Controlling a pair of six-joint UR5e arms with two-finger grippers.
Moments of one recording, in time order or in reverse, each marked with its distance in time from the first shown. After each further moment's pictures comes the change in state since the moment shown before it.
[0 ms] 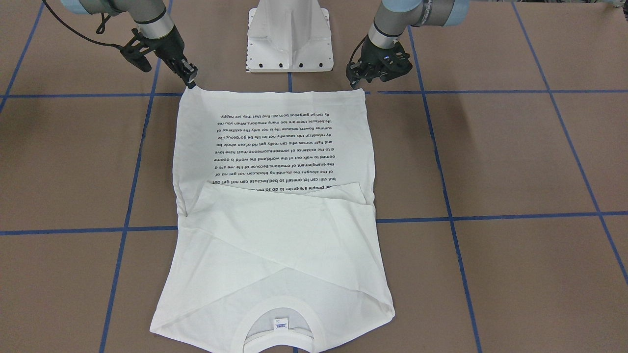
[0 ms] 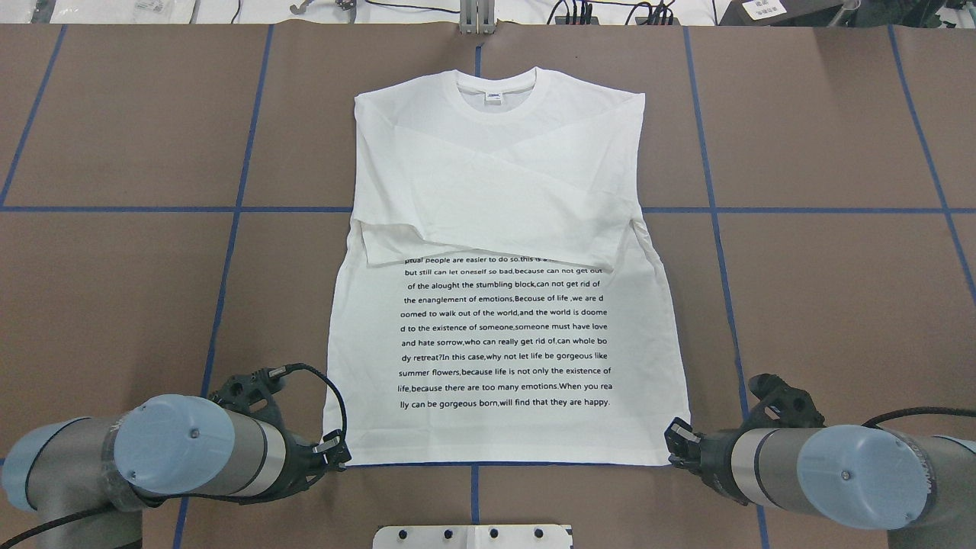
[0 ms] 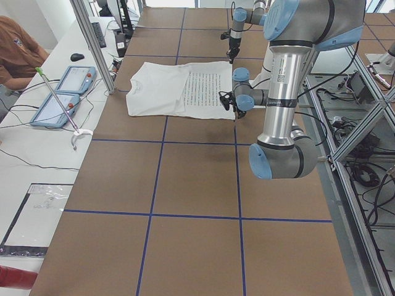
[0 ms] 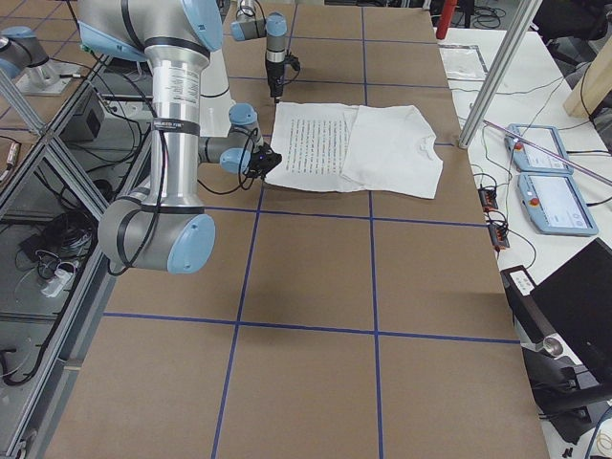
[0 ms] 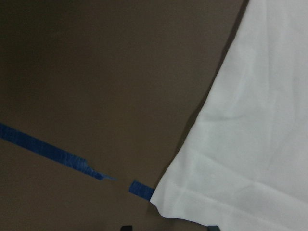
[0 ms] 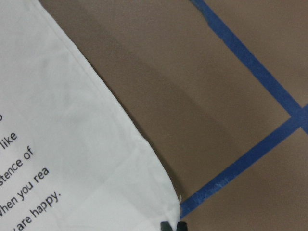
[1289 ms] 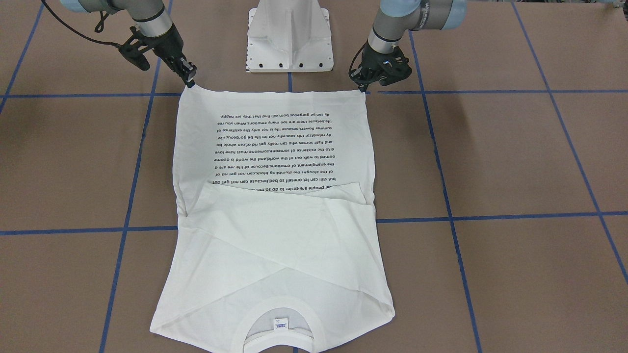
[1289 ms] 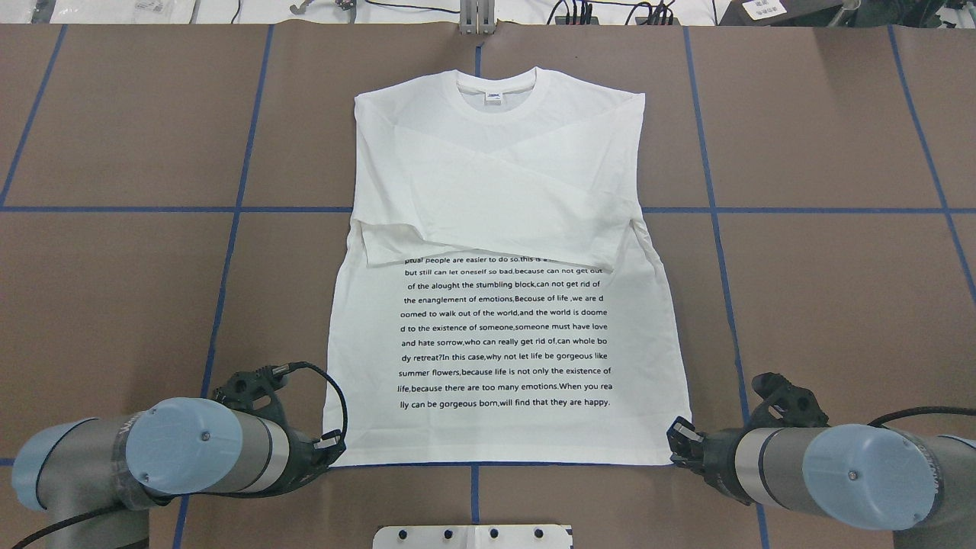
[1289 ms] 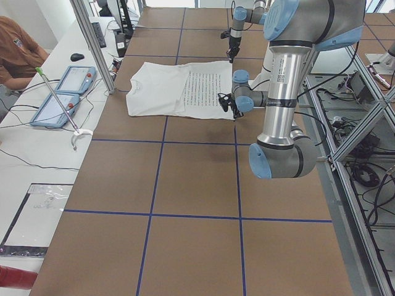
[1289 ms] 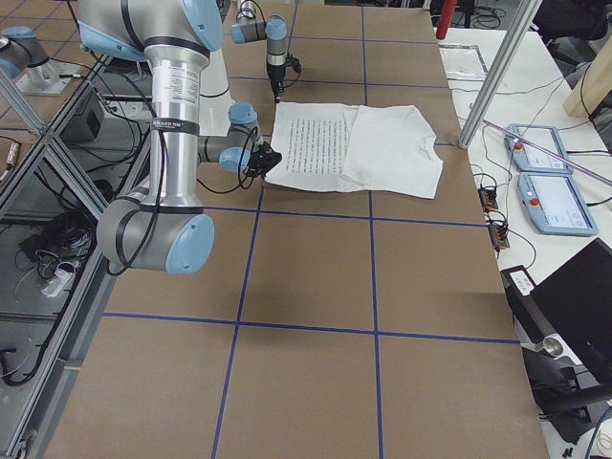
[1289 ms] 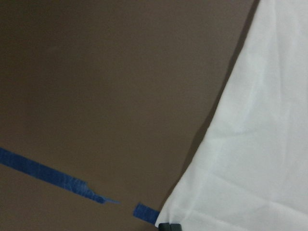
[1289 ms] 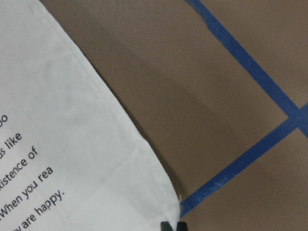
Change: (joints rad) left arm 0.000 -0.005 0.023 0.005 0.041 0.027; right arm 0.002 -0.008 0.011 -0.001 0.000 0.000
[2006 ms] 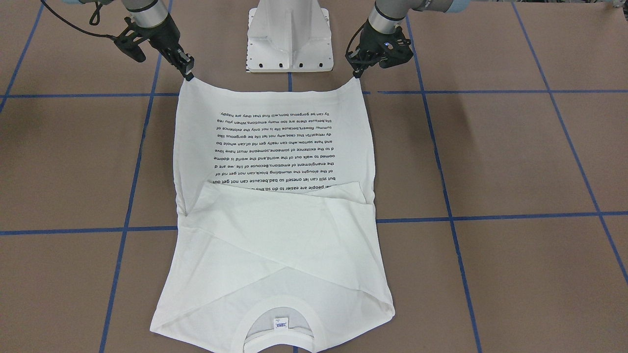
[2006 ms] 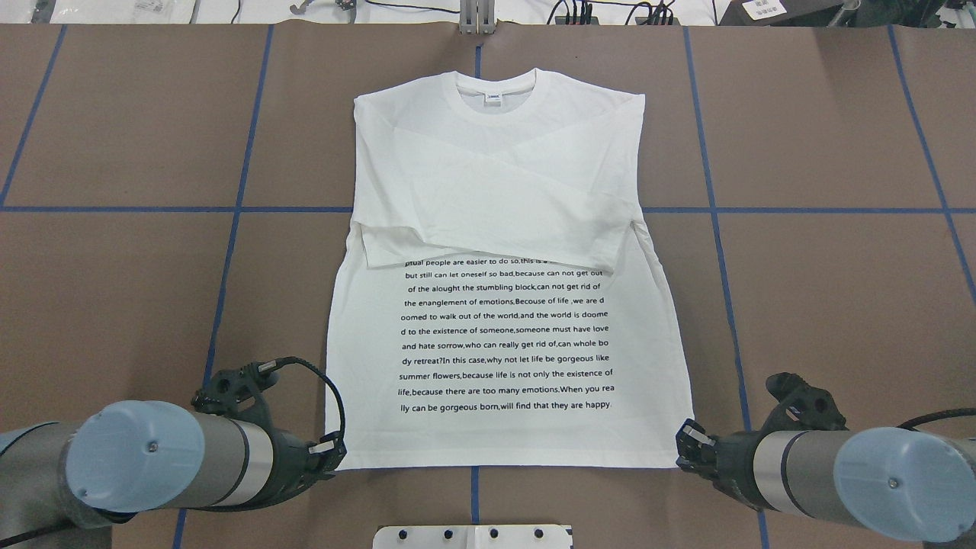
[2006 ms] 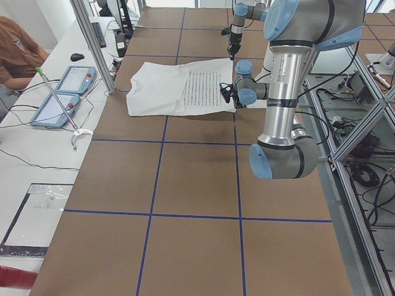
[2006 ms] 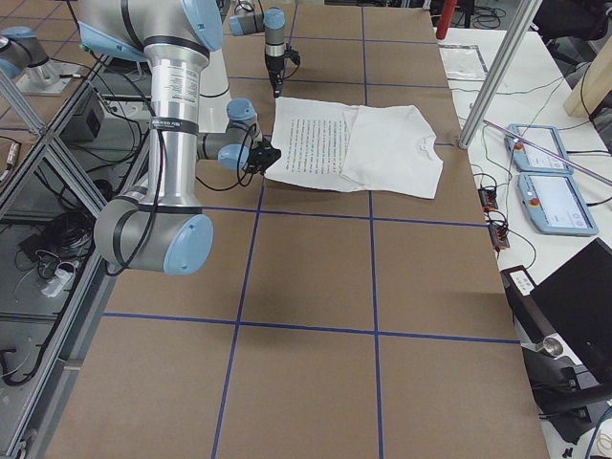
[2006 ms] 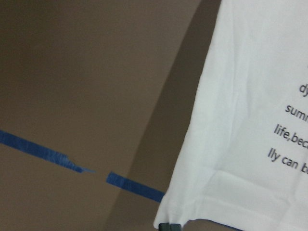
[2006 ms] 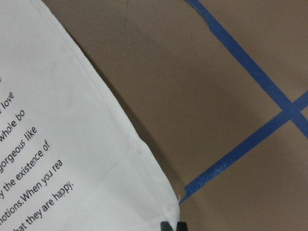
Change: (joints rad) left arm 0.013 0.024 -0.165 0.042 0.004 -0.039; right arm -0.010 -0.047 0.088 0.000 0.001 0.000
